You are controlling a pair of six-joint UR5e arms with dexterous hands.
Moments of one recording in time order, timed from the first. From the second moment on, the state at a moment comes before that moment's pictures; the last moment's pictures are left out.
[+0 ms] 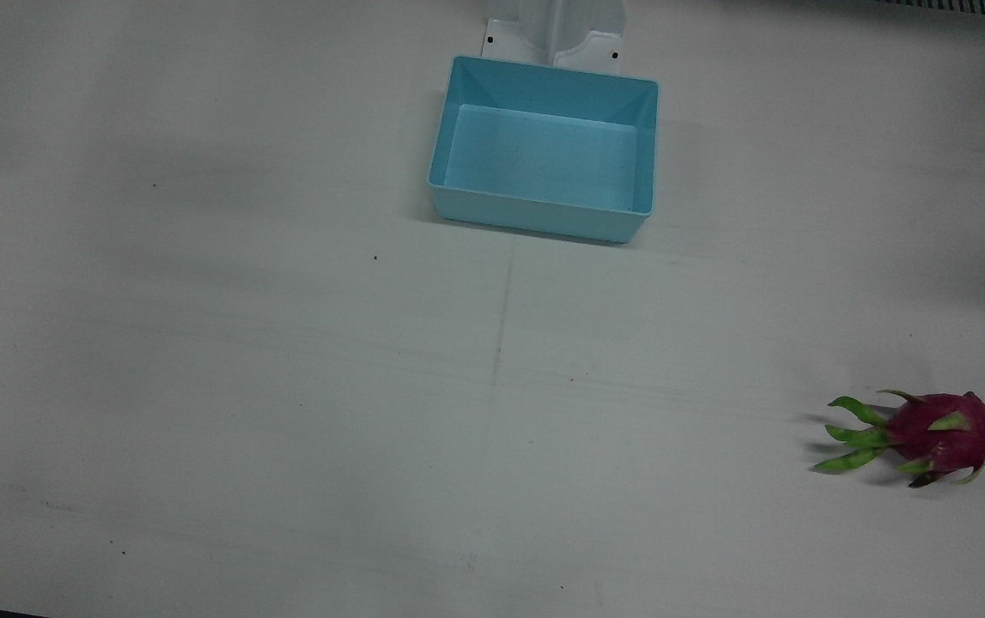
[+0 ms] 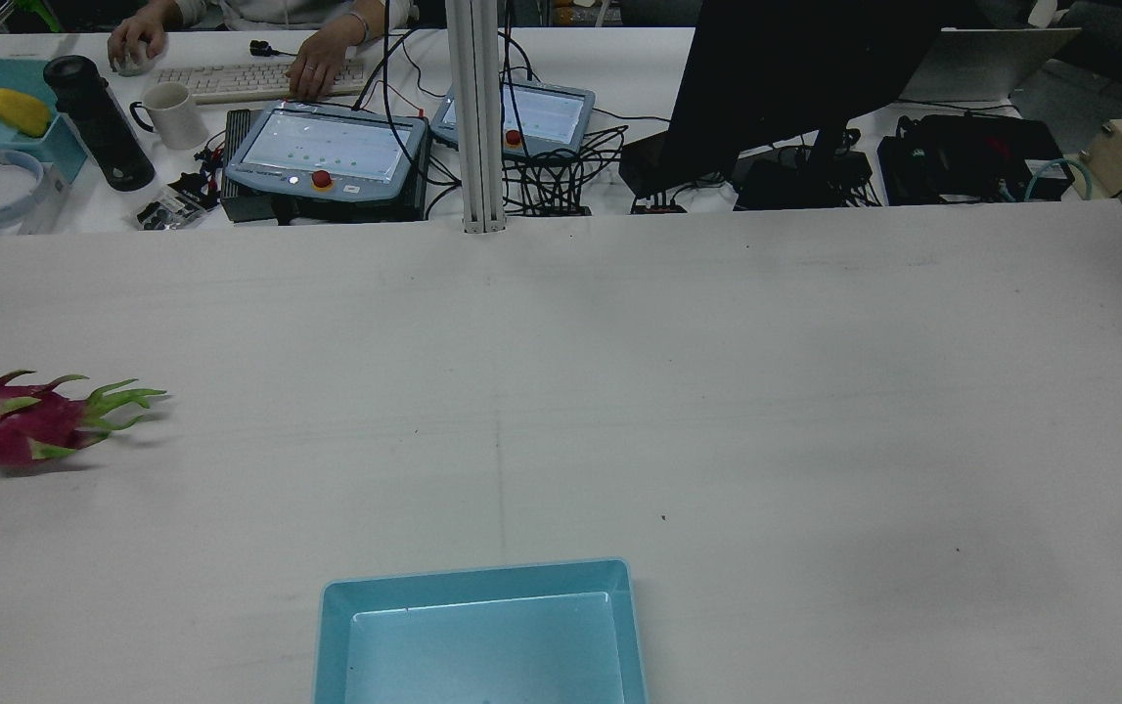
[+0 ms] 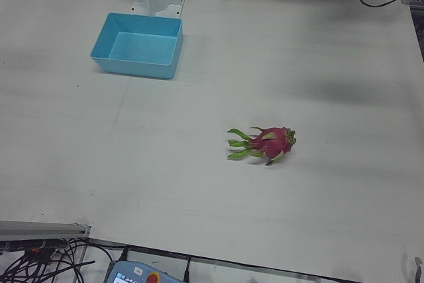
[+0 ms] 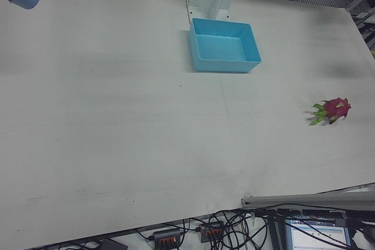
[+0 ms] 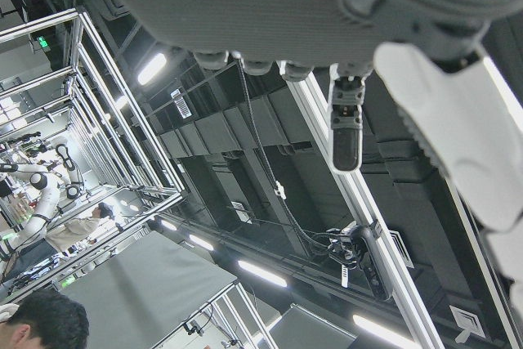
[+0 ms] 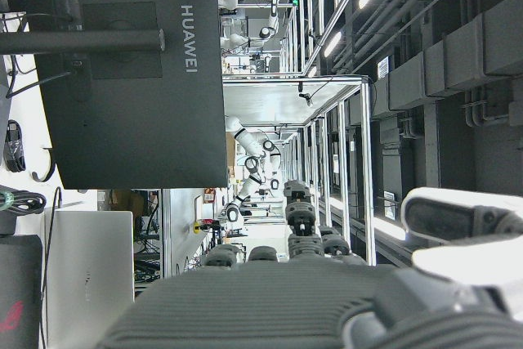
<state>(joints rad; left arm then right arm) -1.71 -1.62 -1.97 0.00 1.51 0.52 1.52 -1.55 1.55 -3.06 -1.49 0.06</state>
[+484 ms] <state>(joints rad) -1.71 -1.62 -1.97 -0.02 1.51 0.53 1.52 -1.56 1.55 -3.06 -1.49 0.06</state>
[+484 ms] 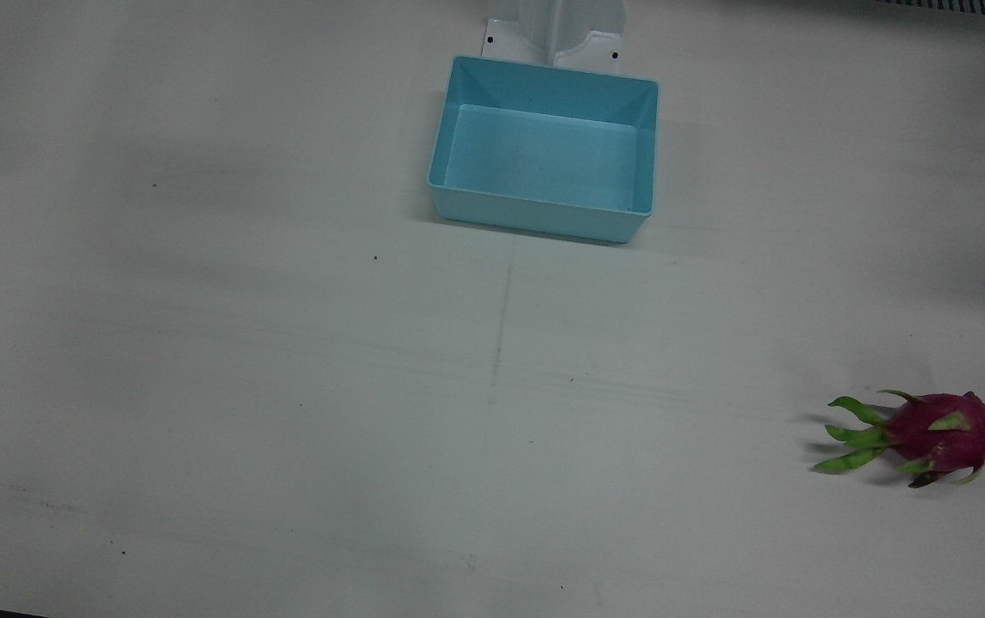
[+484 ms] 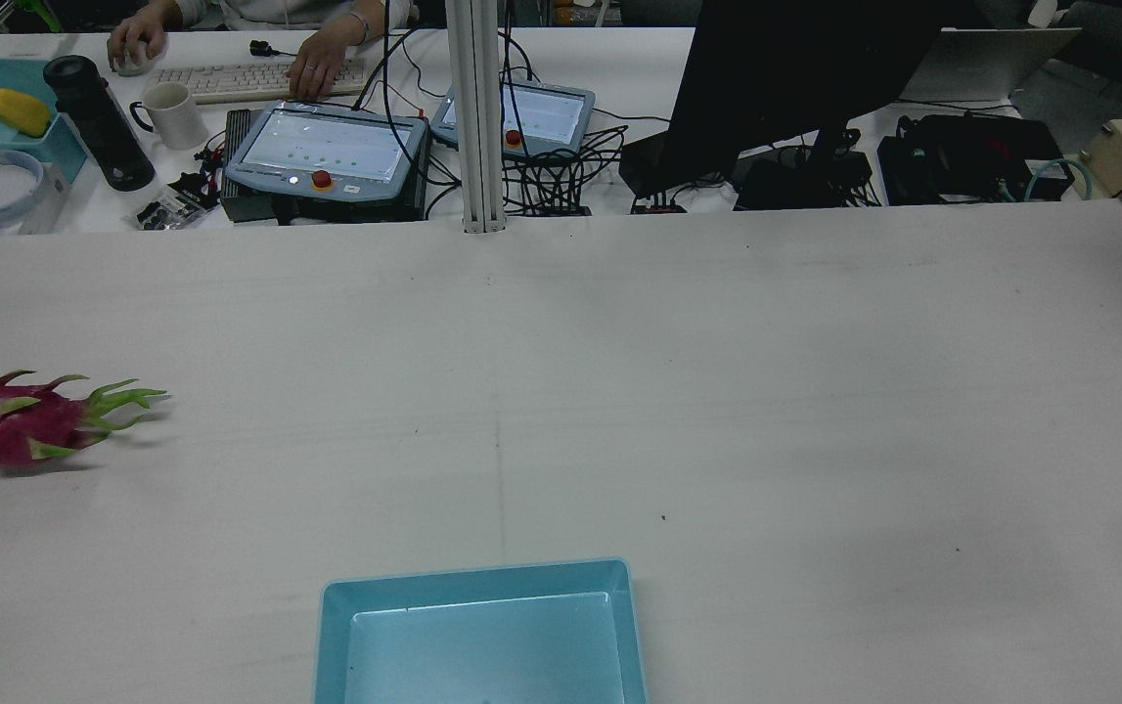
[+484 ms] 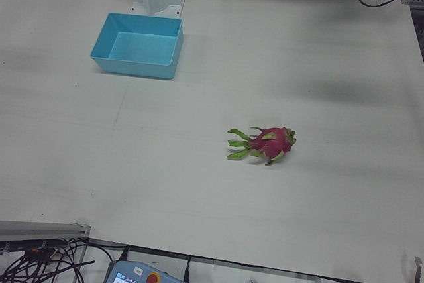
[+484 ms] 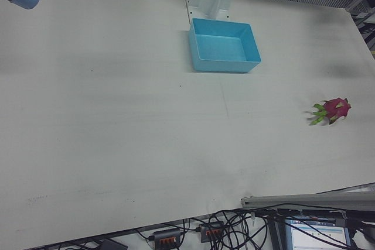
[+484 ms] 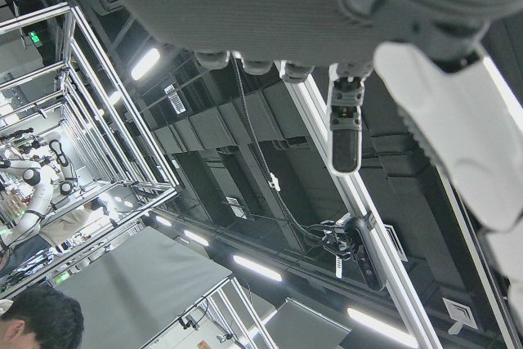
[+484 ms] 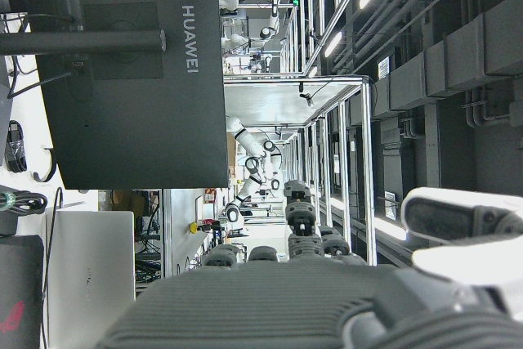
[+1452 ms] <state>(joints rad) -1.57 -1.61 -2.07 0.09 1.54 0.72 1.52 -1.56 1.56 -3.06 -1.49 0.06</state>
